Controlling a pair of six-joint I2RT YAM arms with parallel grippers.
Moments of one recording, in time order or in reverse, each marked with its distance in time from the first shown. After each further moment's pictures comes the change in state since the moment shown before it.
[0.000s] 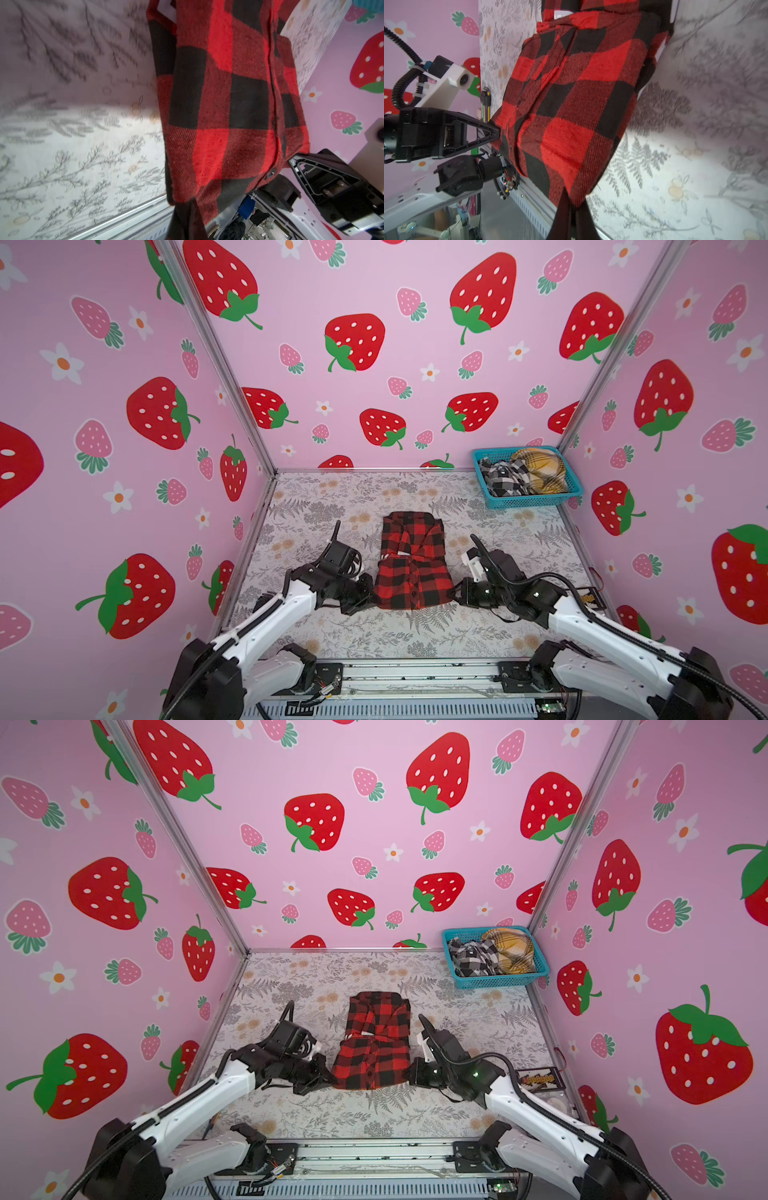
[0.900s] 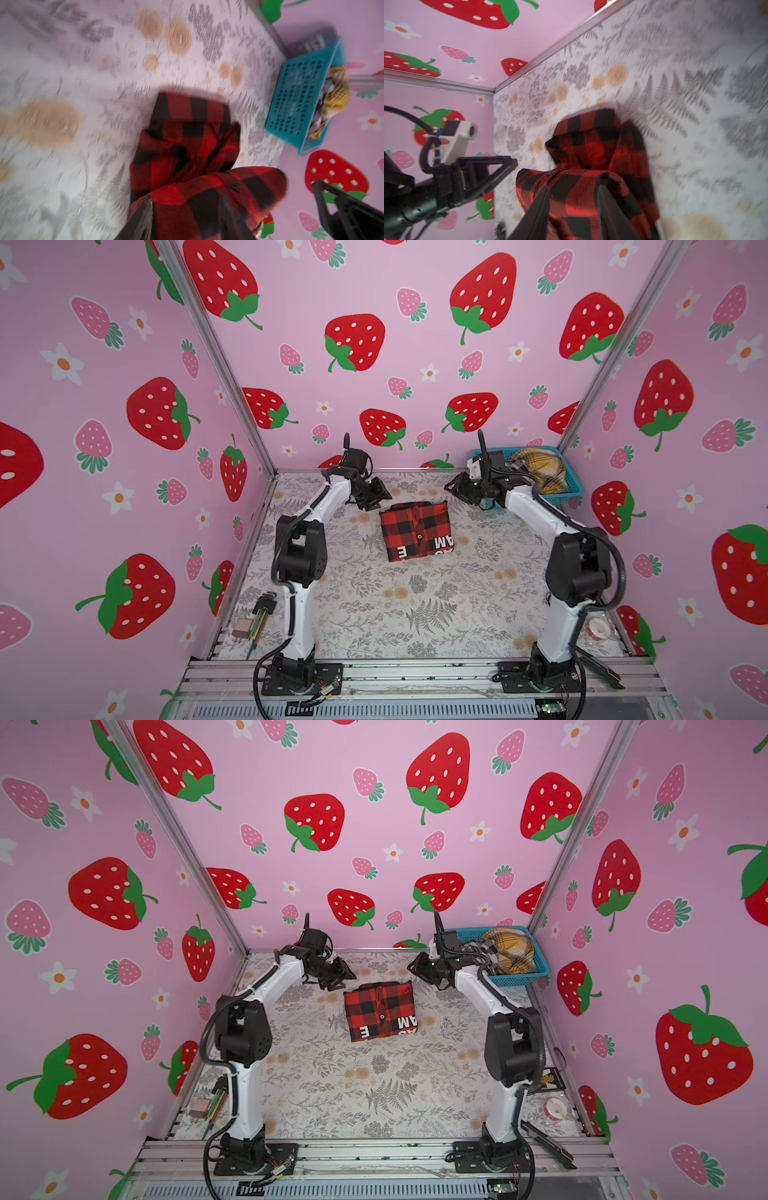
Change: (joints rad) left arm 0.266 1.288 1.502 -0.111 -0.055 0.230; right arm -0.513 1.091 1.147 -0.026 -0.078 -0.209
